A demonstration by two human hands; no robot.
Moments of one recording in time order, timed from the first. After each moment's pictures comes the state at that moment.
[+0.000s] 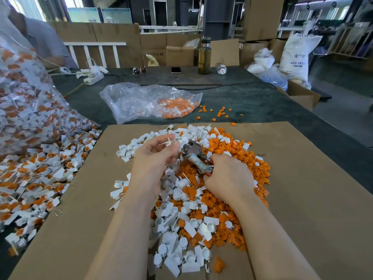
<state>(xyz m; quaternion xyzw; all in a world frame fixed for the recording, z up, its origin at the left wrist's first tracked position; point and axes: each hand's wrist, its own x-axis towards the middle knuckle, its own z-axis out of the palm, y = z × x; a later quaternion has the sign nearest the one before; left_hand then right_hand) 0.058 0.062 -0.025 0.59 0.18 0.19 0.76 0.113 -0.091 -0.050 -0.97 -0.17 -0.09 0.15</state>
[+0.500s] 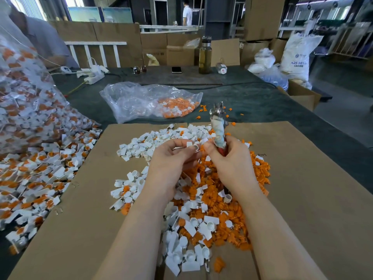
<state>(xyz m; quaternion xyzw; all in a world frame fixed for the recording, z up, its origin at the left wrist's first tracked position) 0.061 0.035 -0.022 0.59 0.14 0.14 0.79 0.112 -0.094 -0.033 -0.80 -0.18 -0.10 0.56</state>
